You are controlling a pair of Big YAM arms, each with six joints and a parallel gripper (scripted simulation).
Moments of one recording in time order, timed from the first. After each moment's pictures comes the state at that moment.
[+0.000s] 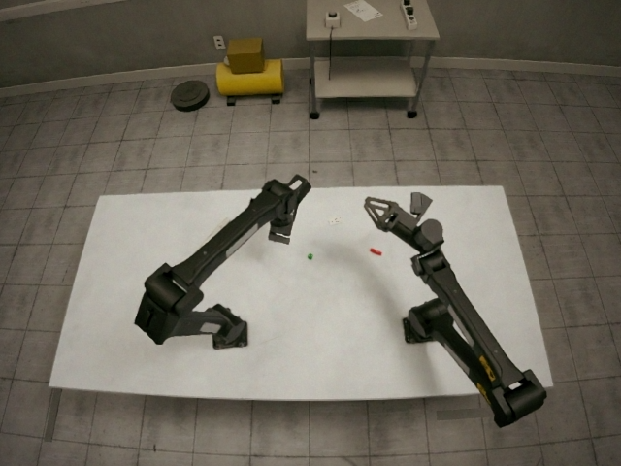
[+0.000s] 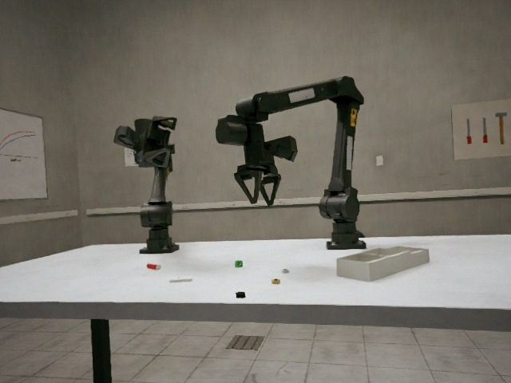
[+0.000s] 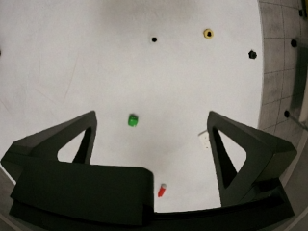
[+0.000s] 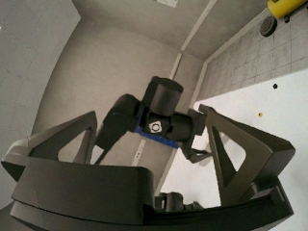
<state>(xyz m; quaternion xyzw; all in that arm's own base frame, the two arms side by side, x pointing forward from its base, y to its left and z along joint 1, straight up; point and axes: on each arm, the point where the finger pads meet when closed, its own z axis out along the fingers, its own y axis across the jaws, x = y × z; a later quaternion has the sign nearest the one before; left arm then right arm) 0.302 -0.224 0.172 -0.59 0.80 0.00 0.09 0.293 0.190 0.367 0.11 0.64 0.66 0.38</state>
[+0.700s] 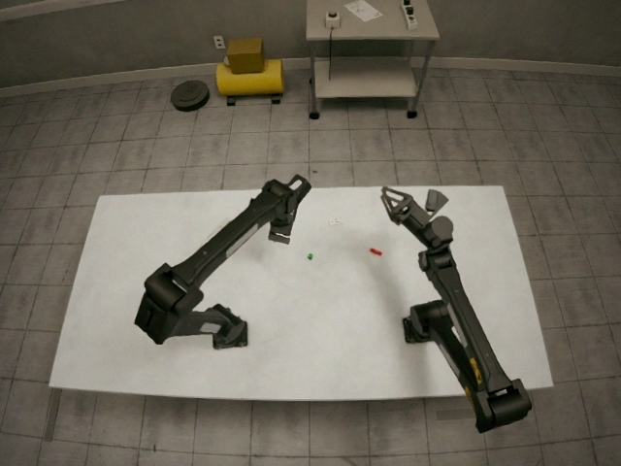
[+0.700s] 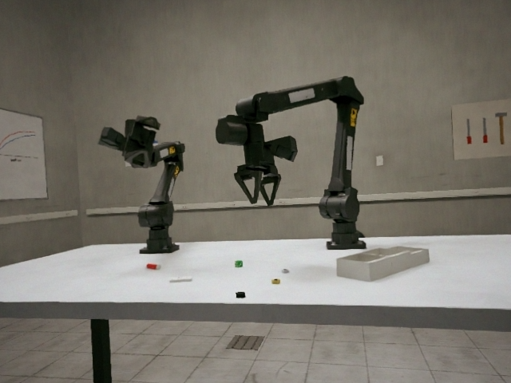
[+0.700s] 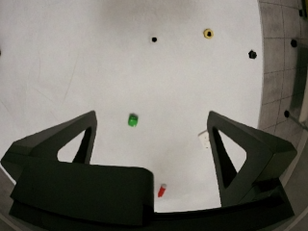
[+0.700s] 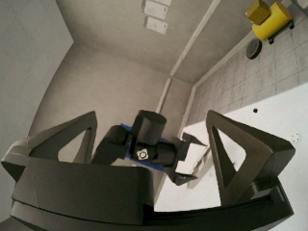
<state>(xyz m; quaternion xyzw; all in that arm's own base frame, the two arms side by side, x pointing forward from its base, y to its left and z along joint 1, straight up) 0.302 -0.224 0.172 -0.59 0.80 0.00 0.09 0.320 0.139 0.367 0.16 0.63 0.63 0.43</state>
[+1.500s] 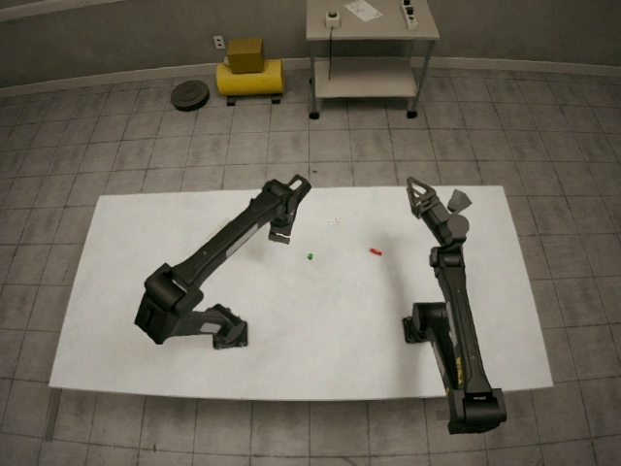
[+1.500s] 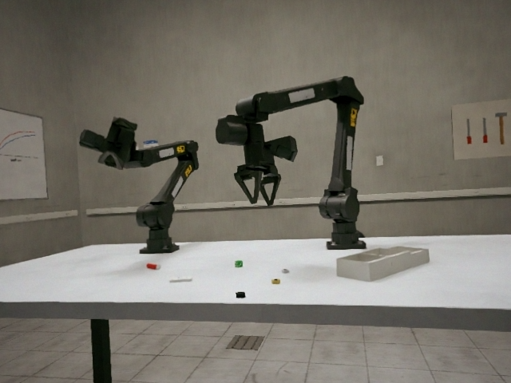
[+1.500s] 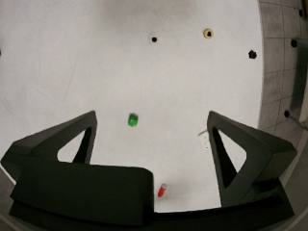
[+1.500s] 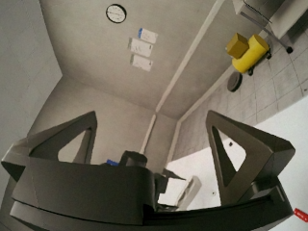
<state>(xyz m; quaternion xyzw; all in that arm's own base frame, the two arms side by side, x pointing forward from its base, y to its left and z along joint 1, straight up) 0.302 -0.224 0.172 -0.59 0.80 0.00 0.09 0.343 0.060 0.367 0.23 0.60 0.57 0.50</state>
